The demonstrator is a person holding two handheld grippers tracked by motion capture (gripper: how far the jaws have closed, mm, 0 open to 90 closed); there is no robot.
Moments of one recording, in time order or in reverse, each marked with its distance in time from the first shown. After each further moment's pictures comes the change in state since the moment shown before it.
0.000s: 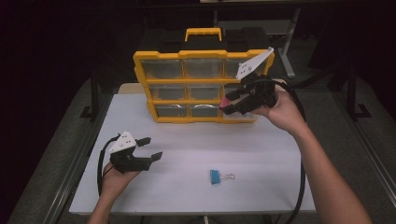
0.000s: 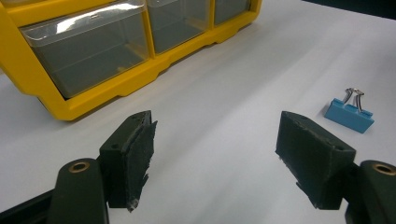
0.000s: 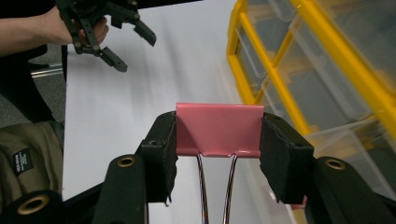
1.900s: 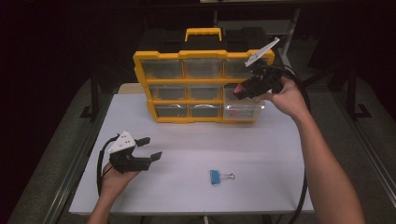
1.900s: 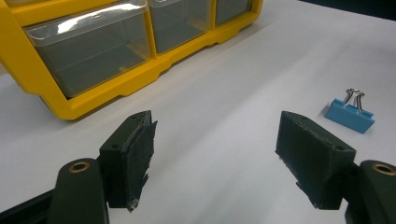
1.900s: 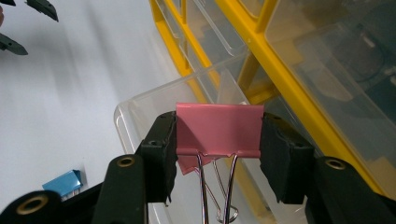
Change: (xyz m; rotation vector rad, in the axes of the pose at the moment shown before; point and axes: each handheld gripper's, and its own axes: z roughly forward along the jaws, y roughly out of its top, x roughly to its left) left arm 0.001 -0.001 -0.001 -0.001 0.000 0.001; right arm -0.063 -0.024 0.003 0.093 -0.131 0.164
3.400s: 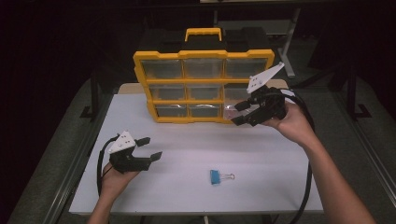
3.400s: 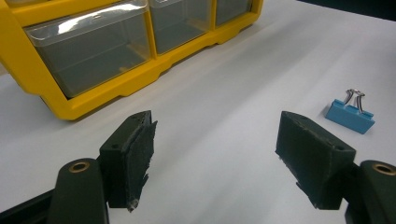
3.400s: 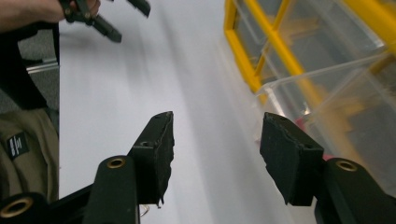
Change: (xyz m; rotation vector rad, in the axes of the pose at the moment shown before) left arm -0.001 0.000 0.000 -0.009 0.002 -0.005; right arm 0.067 -0.030 -0.008 -0.075 0.125 -0.124
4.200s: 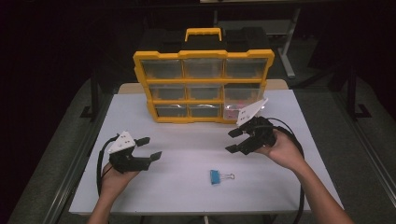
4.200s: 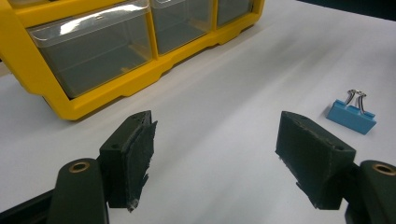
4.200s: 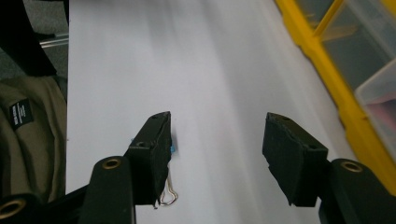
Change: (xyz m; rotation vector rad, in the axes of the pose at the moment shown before) left arm 0.001 0.000 -0.001 0.006 0.006 0.007; right arm 0.034 -0.044 0.055 0.062 0.050 -0.033
